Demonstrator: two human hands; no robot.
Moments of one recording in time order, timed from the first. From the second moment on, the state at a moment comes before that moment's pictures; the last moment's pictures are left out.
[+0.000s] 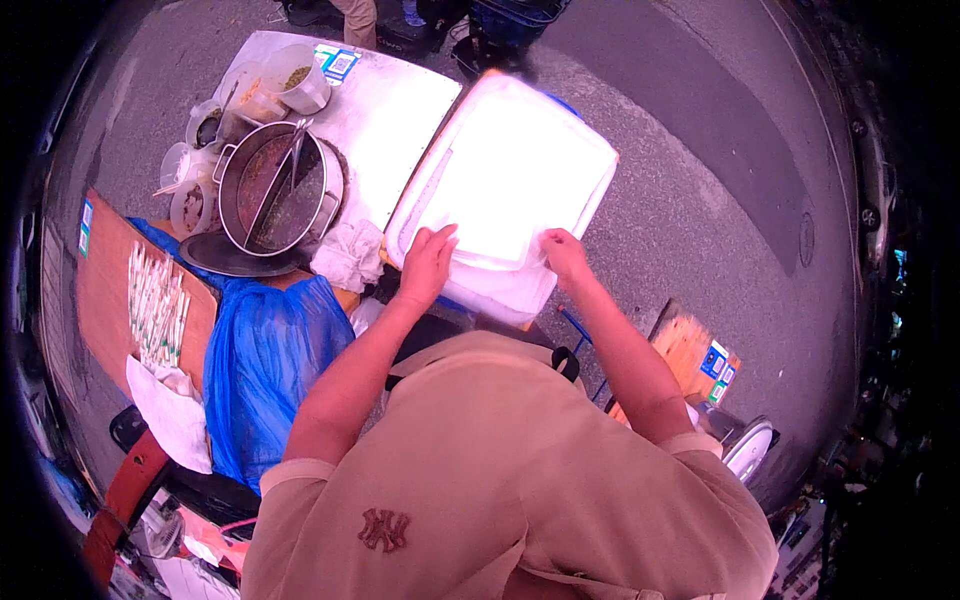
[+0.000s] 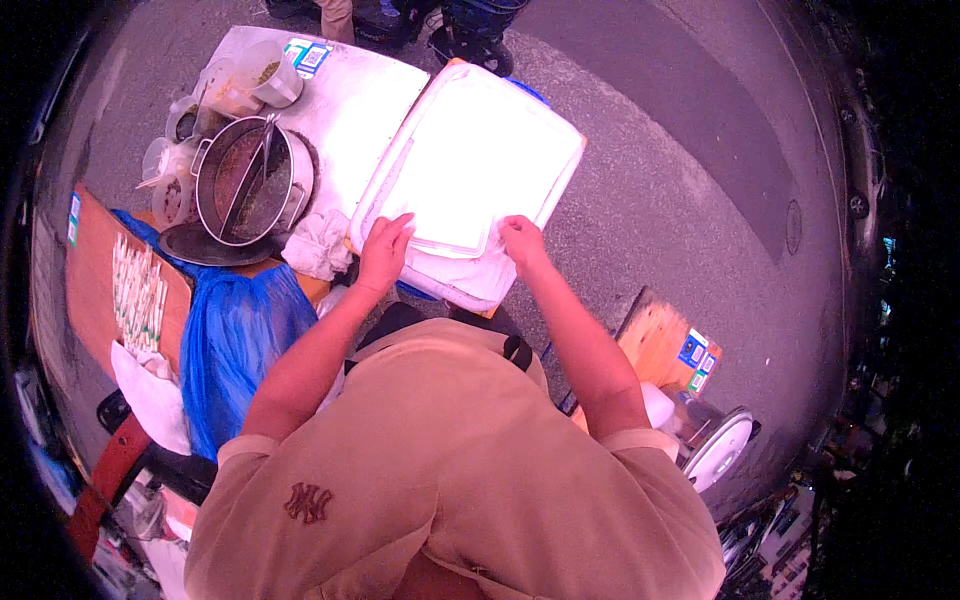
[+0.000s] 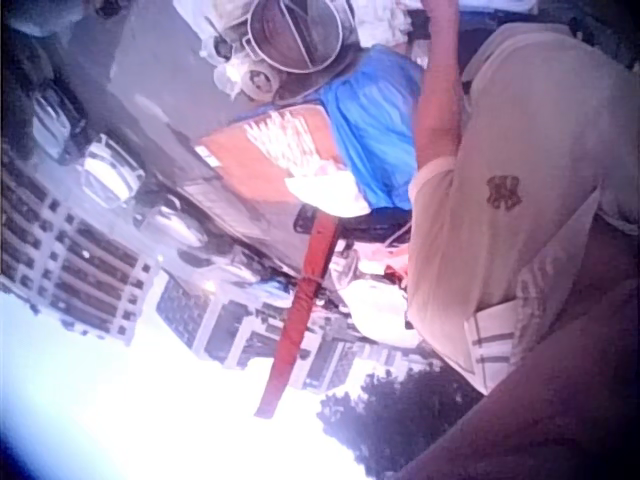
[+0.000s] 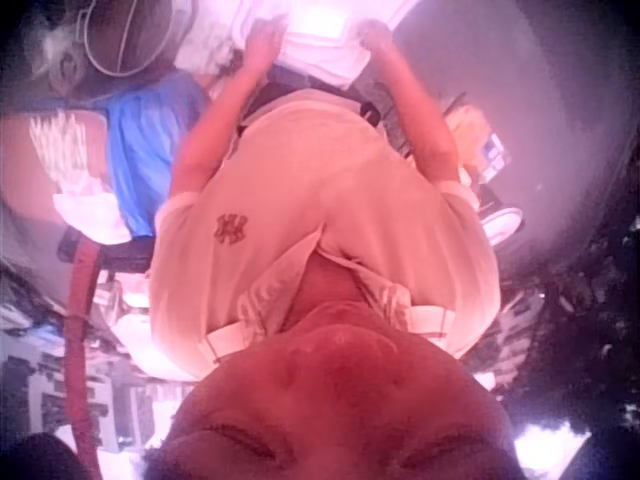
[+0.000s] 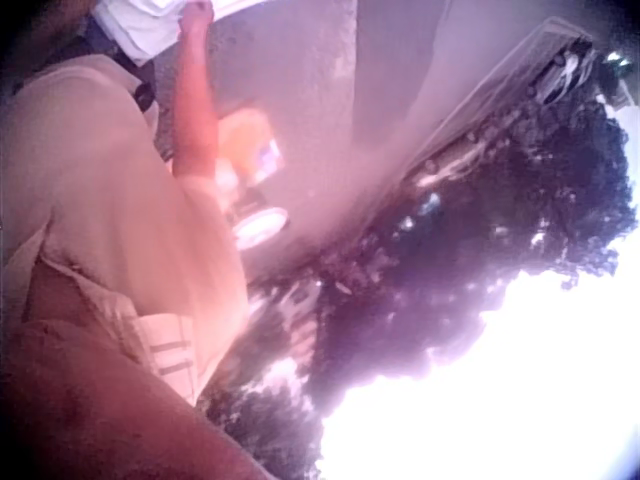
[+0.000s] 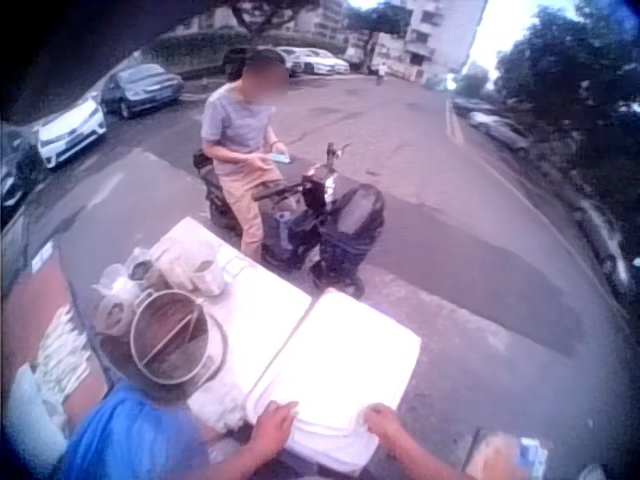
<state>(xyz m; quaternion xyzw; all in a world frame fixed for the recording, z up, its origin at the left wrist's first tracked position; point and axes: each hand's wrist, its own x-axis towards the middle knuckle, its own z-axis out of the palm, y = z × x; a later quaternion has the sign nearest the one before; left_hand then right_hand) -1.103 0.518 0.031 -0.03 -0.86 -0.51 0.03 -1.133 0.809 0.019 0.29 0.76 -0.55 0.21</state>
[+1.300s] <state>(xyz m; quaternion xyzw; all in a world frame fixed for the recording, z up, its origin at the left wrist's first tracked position) -0.957 0.052 0.133 0.17 -0.98 0.02 0.03 -1.120 0.735 0.184 0.09 0.81 -0.57 0.11</state>
